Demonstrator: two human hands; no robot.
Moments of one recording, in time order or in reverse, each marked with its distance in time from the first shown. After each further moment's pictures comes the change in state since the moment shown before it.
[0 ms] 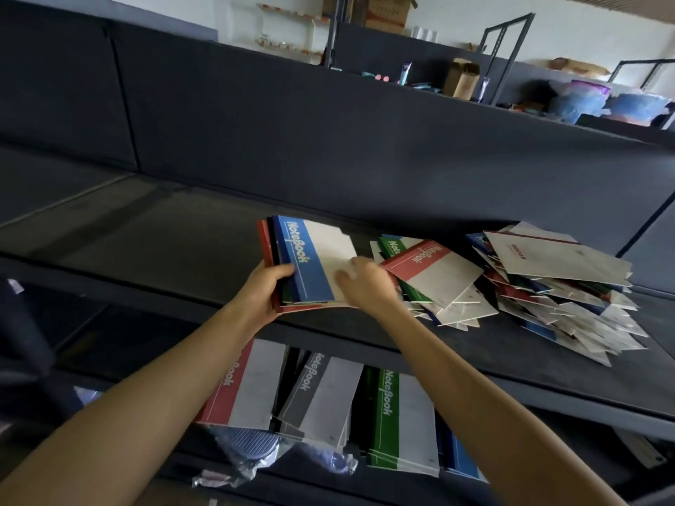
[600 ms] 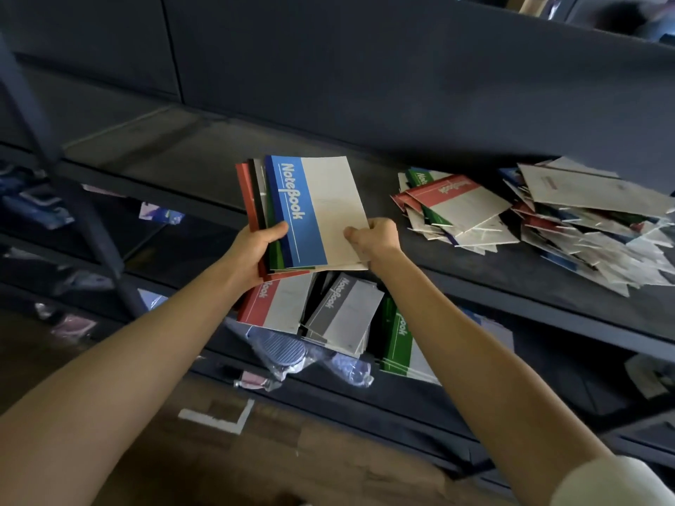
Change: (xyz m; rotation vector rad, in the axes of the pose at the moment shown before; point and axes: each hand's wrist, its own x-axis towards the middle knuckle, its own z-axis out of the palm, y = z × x) left_hand -0.094 -0.028 -0.047 0.098 0.119 0.005; right_hand -0.061 -0.007 0.041 0.678 -0.003 0.297
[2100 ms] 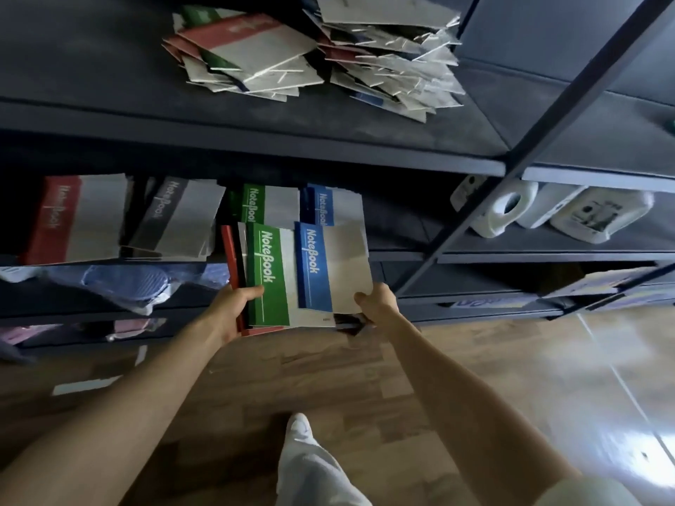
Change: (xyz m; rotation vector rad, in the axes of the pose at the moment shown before) left_hand -0.096 -0.253 0.139 0.287 -0.135 -0.555; right_hand -0.143 0.321 -0.198 -0.237 0.142 0.608
